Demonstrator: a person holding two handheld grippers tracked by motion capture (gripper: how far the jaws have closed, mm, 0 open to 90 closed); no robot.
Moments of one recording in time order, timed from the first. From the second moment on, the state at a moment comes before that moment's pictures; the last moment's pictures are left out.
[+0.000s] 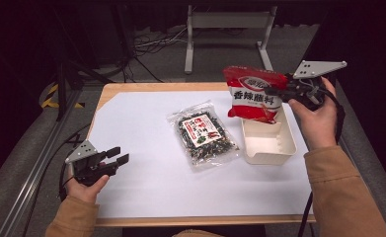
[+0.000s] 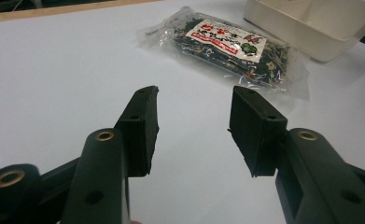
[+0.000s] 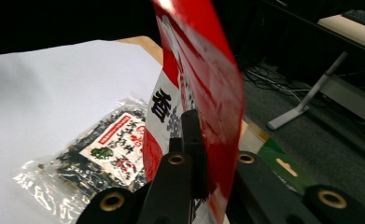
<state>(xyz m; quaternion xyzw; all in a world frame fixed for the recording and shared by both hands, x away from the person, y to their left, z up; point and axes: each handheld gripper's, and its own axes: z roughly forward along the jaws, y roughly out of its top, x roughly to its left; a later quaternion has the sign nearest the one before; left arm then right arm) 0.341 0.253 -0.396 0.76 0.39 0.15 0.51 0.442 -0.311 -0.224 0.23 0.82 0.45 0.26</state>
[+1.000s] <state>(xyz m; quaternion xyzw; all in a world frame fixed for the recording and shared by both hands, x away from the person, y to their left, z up) 0.342 0.251 -0.397 0.76 0.39 0.15 0.51 0.482 -0.360 -0.251 0.25 0.81 0.45 0.27</state>
